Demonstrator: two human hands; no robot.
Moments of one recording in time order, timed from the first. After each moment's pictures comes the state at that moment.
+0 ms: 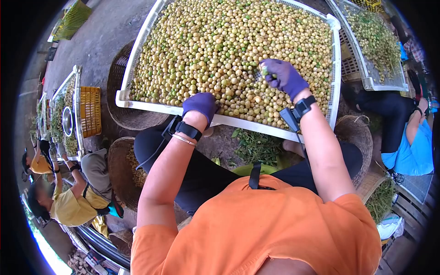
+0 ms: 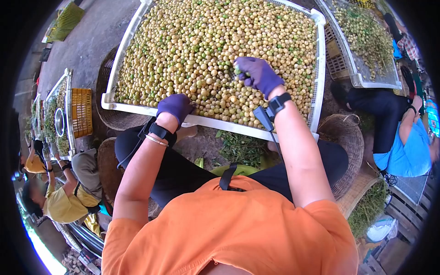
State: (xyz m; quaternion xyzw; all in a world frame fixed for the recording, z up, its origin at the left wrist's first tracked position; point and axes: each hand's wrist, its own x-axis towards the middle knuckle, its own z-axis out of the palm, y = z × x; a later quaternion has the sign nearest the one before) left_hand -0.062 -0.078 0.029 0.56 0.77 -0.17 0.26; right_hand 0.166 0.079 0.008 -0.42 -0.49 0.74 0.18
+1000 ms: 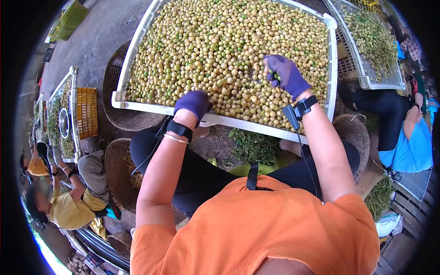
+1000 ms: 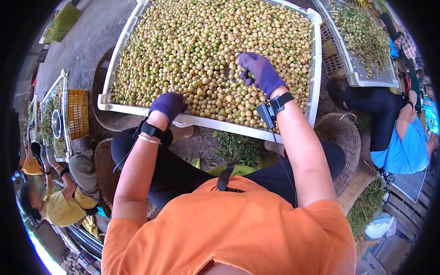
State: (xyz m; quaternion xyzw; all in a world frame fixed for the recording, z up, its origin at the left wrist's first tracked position) left_hand -0.082 -0.071 0.012 0.56 0.76 -0.13 0.30; right_hand 0.173 0.083 0.011 -0.44 -0.52 0.70 0.21
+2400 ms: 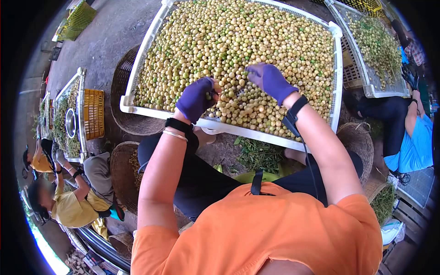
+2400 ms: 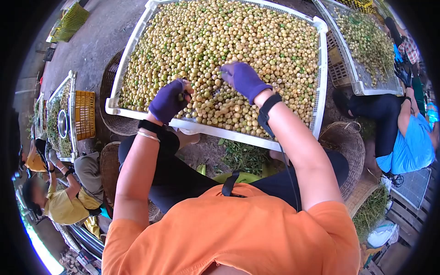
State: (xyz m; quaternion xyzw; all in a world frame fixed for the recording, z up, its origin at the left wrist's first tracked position) left_hand -0.098 -0.064 0.033 0.39 0.57 0.47 0.55; right_hand 0.116 0.079 0.006 -0.33 -0.87 0.33 0.17
